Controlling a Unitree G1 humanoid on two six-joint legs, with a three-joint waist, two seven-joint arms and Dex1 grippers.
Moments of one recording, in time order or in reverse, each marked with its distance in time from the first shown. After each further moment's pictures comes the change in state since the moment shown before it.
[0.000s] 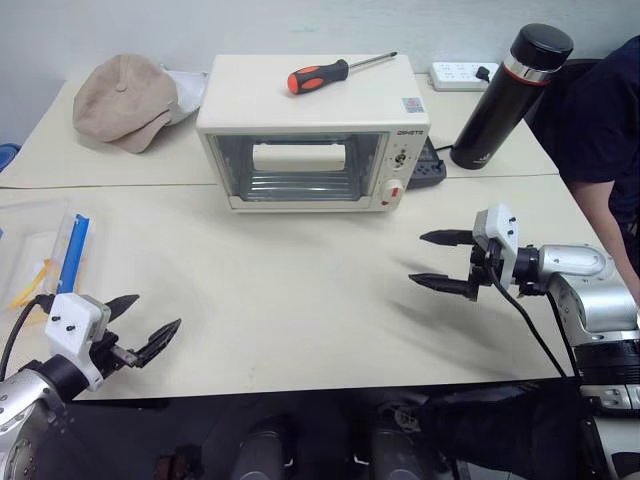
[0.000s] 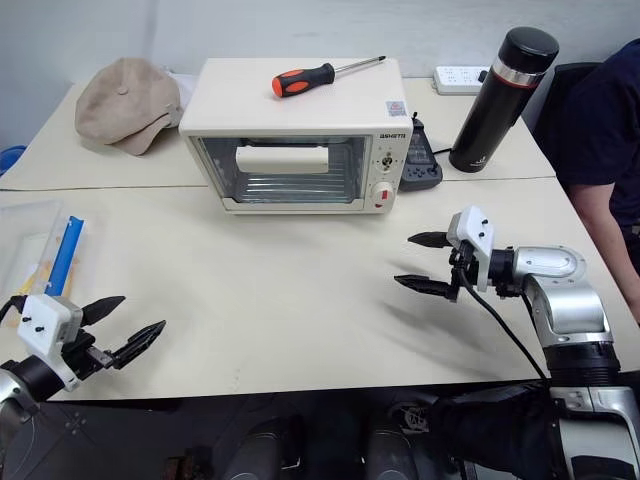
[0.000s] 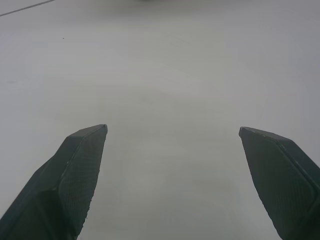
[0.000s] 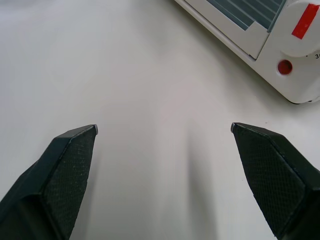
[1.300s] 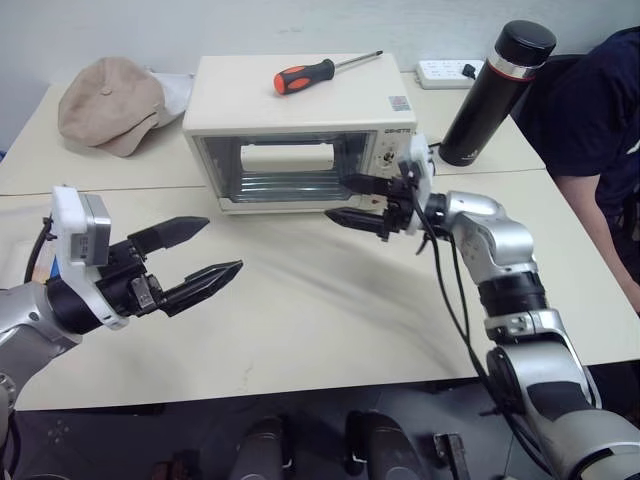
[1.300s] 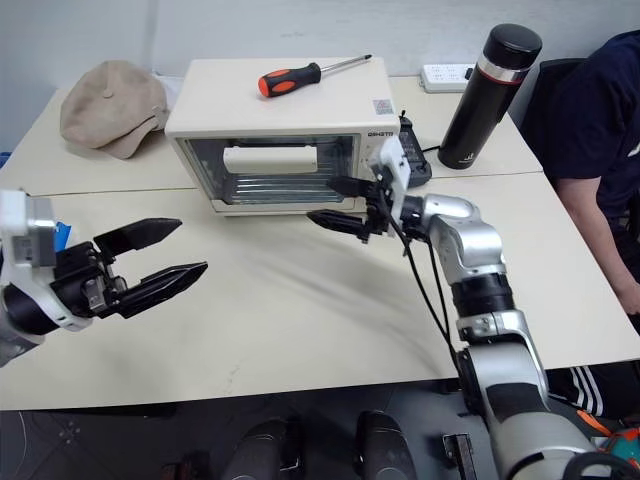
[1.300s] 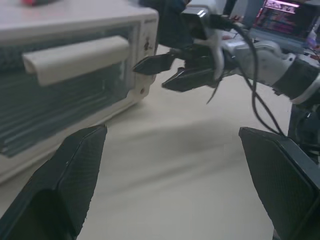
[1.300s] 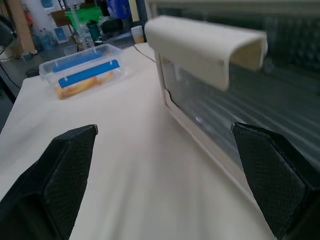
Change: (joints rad) left arm -0.381 0.244 0.034 -0.223 -0.707 0.394 0.124; right arm -0.483 0.383 0.085 0.310 0.065 0.110 -0.121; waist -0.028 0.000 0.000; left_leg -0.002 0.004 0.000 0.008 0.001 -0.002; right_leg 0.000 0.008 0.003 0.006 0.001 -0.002
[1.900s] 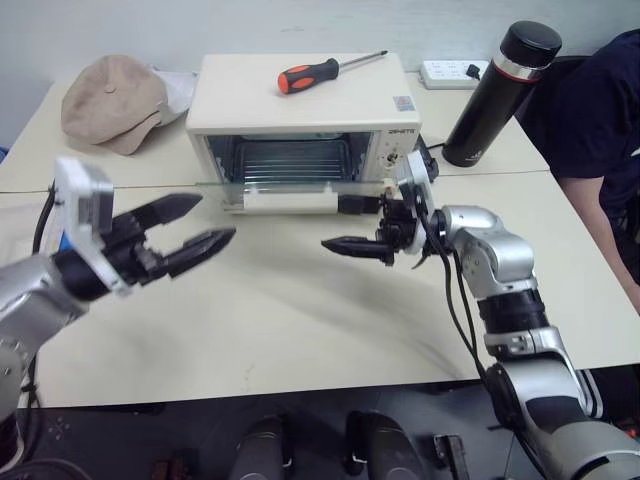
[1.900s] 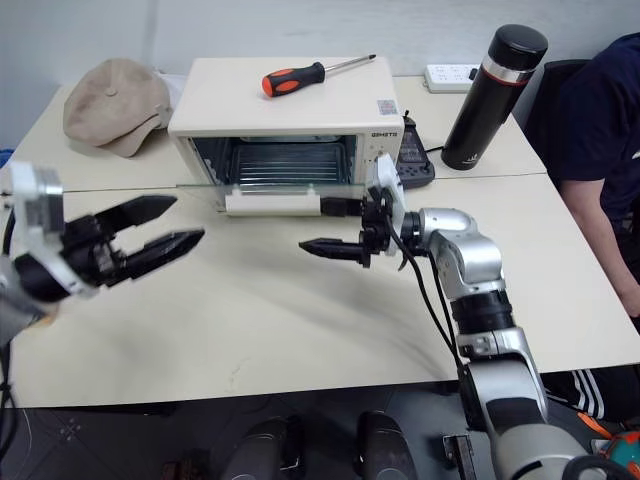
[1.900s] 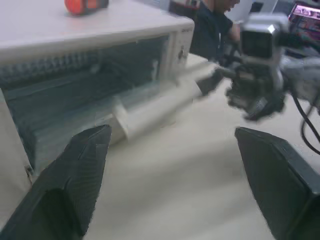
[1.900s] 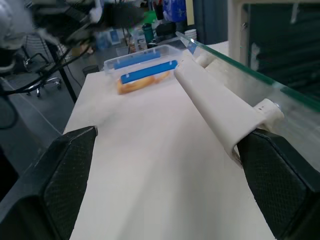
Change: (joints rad) left arm -0.255 0.007 -0.158 0.184 0.123 -0.029 0.041; right arm 0.195 -0.011 0.023 -0.271 0.057 0.095 0.150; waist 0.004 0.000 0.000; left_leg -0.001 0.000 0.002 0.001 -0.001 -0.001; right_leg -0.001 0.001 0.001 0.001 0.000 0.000
